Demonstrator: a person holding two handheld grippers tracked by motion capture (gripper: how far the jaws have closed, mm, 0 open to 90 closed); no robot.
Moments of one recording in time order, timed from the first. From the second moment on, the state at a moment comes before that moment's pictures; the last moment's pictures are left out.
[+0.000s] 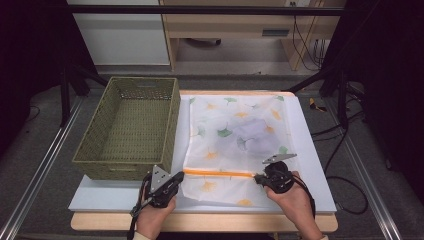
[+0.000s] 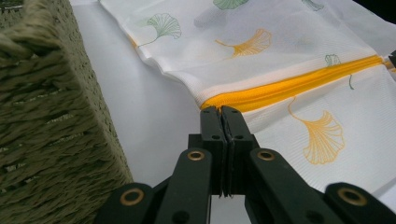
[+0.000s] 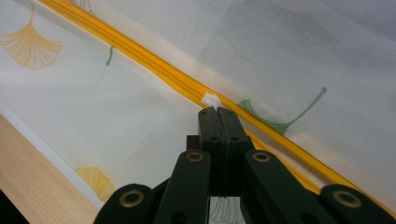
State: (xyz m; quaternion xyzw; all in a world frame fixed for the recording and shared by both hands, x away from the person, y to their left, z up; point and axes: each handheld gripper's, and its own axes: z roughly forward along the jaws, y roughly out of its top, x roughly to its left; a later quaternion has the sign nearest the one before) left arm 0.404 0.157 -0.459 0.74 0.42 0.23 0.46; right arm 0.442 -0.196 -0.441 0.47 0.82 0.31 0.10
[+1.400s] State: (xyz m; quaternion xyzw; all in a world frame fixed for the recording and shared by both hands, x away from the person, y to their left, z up) left arm 0.404 0.155 -0.460 0.74 0.43 0.23 0.46; right arm 0.434 -0.221 -0.441 0.49 0.80 0.31 0.13
